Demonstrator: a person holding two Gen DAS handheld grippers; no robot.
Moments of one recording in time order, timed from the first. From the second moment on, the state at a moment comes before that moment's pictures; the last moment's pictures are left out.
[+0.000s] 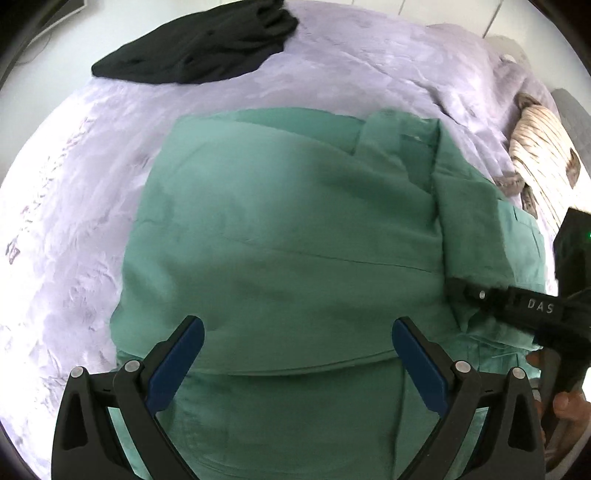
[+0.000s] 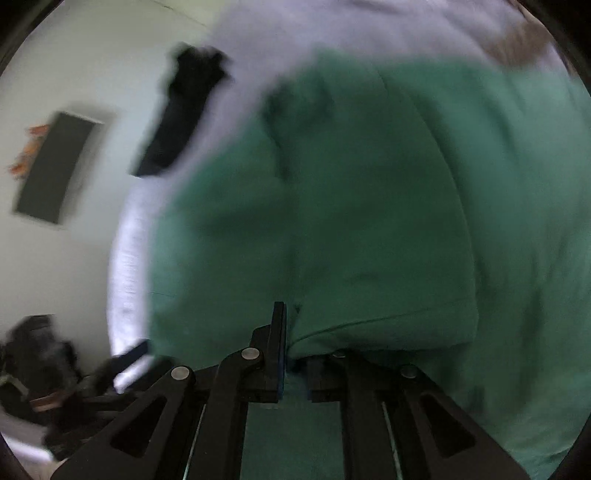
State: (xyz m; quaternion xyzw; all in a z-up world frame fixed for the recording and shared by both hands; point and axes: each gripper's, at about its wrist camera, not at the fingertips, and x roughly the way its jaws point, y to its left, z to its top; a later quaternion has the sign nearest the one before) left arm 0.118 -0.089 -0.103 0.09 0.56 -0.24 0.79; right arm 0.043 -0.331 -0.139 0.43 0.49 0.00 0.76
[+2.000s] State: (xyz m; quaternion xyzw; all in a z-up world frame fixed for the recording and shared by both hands) left arm 0.145 -0.138 -0.125 0.03 0.61 -0.34 0.72; right arm -0.230 -0.451 -0.189 0.76 0.23 -0.16 0.59
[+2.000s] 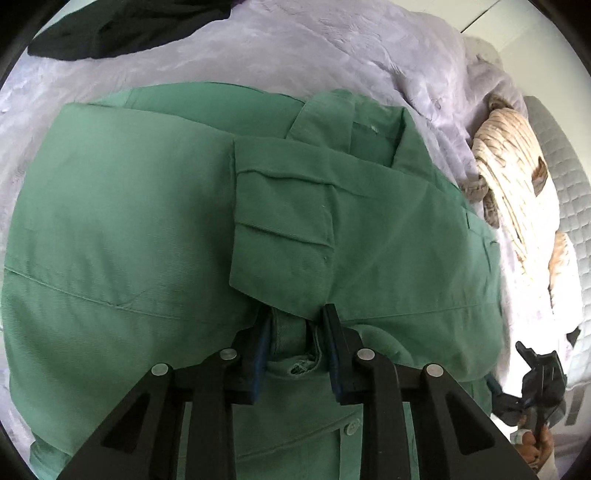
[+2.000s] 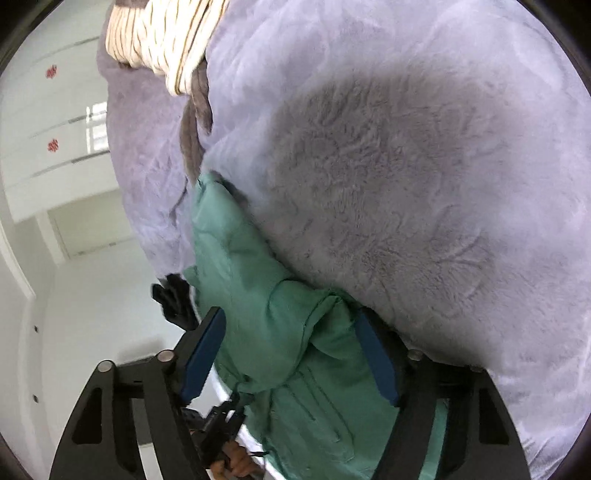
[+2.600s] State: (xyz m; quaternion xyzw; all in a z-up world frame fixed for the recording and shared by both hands) left arm 0.151 -0.076 -0.083 0.08 0.55 -0.27 0.79; right arm -0.215 -0.461 -0.142 0.61 0.36 -0.21 0.68
